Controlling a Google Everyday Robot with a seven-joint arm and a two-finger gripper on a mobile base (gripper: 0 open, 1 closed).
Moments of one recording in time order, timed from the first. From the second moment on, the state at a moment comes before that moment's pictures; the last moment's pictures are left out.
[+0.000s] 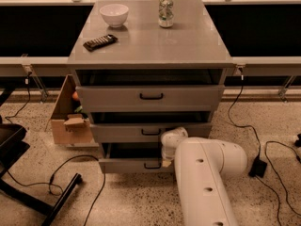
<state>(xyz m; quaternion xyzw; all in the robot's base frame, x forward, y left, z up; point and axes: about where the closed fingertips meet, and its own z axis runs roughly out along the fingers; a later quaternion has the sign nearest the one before) 0.723 -0.098 0.196 -0.66 0.75 0.00 0.09</state>
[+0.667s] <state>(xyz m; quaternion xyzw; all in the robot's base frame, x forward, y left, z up) 0.723 -0.098 0.195 -0.66 0.75 0.00 0.09</state>
